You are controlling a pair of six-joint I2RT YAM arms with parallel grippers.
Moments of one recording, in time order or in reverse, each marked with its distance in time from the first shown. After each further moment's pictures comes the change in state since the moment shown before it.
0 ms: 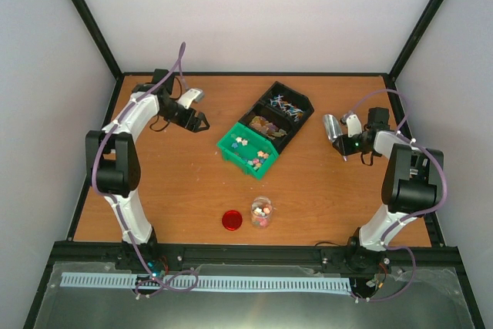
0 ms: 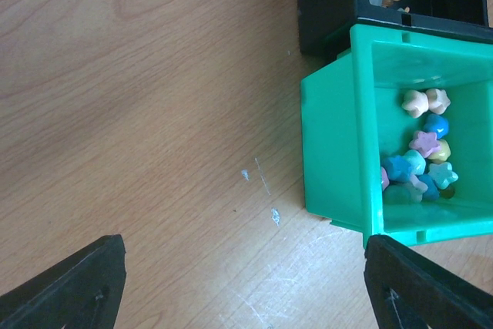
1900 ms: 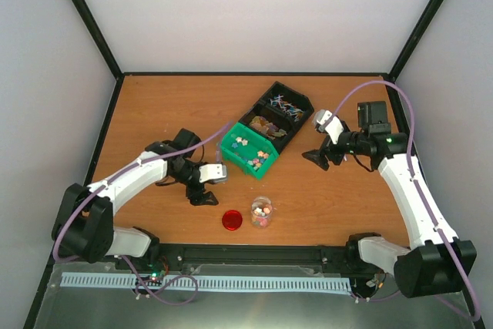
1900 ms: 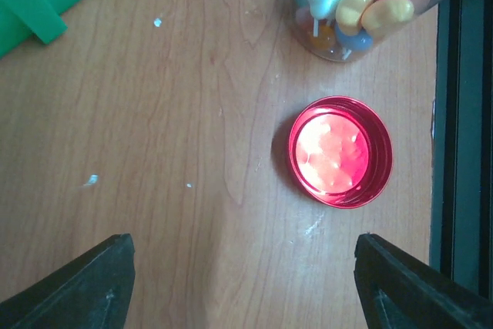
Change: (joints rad) left arm -0.356 -0.530 -0.690 0.029 0.050 0.480; right arm 0.309 -0.573 0.106 -0.486 -0.233 -0.313
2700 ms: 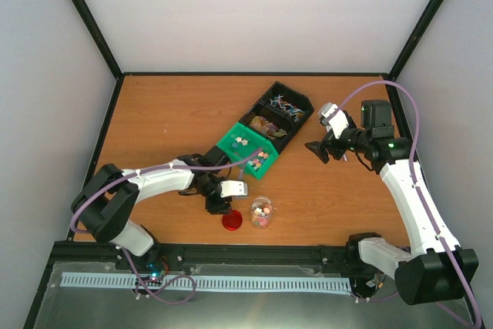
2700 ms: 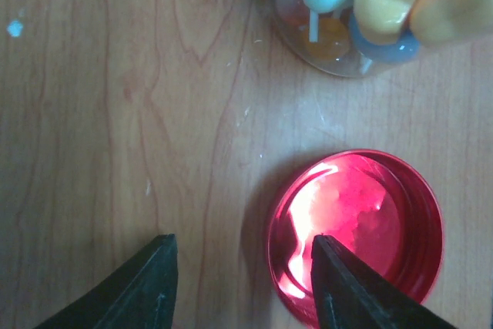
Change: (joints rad) left arm -0.278 0.179 -0.084 0.278 -0.146 -0.195; right arm 0.000 -0.062 -0.024 0.130 0.151 0.138
